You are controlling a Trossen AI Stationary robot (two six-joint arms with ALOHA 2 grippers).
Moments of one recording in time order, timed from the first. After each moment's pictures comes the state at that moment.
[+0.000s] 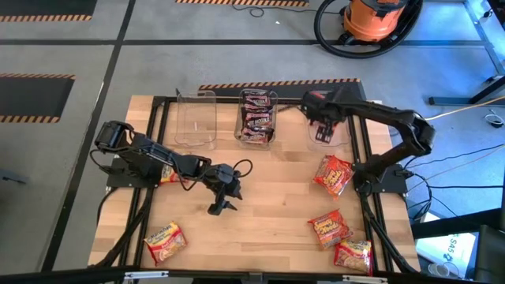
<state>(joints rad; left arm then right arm) -0.16 1.60 0.75 0.13 0.30 0.00 -0.53 1.48 1.21 -1.28 0.38 -0.14</state>
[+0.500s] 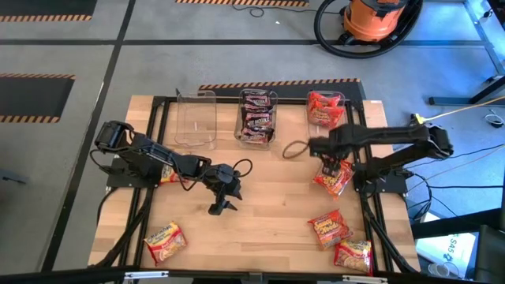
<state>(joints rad) -0.16 1.60 0.75 0.13 0.30 -0.05 -0.07 1.30 1.02 -1.41 0.18 0.40</state>
